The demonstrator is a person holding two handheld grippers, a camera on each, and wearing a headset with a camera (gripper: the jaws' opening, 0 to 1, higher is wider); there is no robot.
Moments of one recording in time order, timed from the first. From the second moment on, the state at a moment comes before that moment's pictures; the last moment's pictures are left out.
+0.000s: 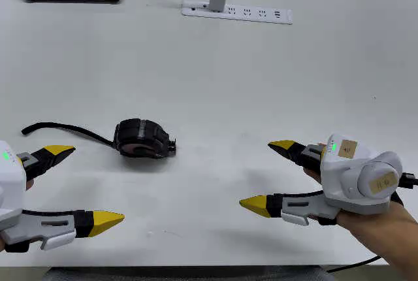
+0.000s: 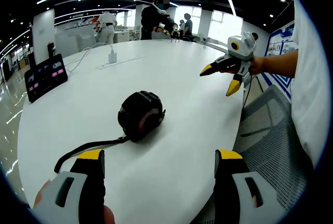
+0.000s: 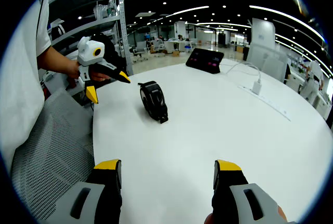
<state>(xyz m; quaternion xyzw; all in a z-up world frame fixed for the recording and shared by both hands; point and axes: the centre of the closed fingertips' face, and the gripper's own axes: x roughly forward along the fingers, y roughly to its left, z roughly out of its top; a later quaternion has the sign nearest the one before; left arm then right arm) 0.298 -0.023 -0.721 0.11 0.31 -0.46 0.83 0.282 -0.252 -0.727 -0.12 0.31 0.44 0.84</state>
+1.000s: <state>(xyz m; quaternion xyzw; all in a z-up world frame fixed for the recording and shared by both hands) 0.291 -0.015 -0.720 0.11 0.32 -0.46 0.82 0.269 -0.274 -0.728 -0.14 0.33 0.43 0.83</state>
